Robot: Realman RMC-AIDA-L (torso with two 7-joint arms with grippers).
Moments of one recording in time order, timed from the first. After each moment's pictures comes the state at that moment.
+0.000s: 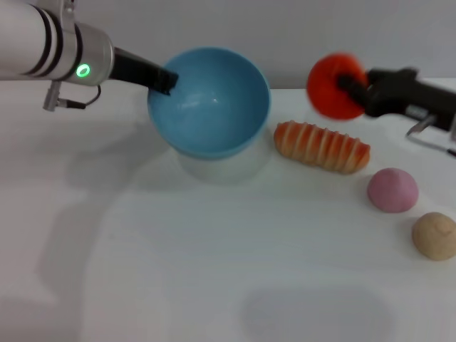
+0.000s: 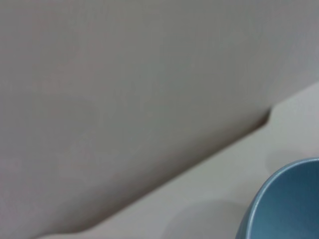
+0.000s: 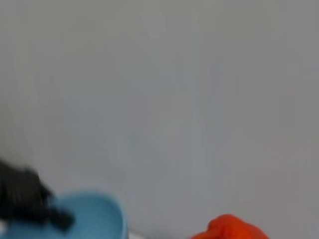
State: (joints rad) left arm -0.69 -2.06 1.31 1.17 2.47 1.07 -2.57; right arm 0.41 2.07 -1.14 -0.83 -1.46 -0.98 1.44
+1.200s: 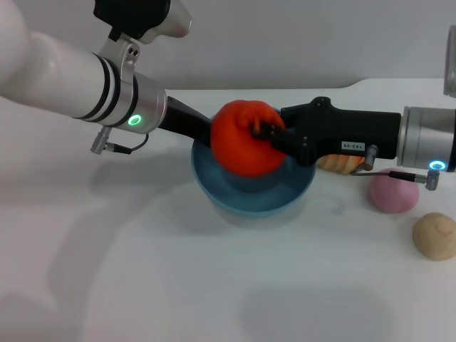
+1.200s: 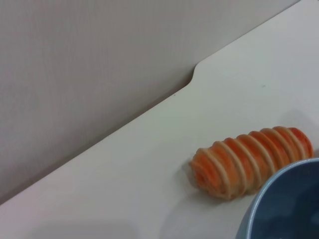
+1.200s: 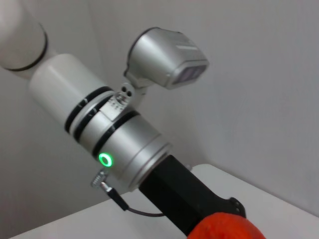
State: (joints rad) left arm -0.67 -2.06 1.54 1.15 2.38 1.05 -2.61; right arm 0.54 2.07 -1.21 -0.77 -1.54 -1.30 1.50
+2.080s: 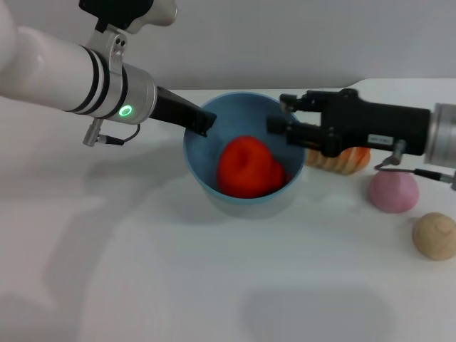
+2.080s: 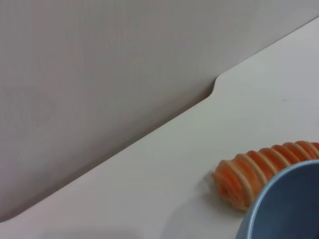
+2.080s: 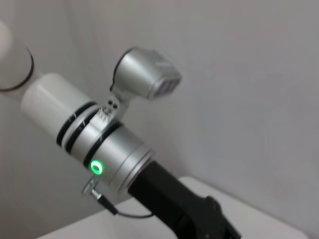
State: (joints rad) left arm -0.67 -2.06 1.51 1.14 2.38 1.02 -2.61; right arm 0.44 2.07 -1.18 -0.89 -1.53 -1.31 1.54
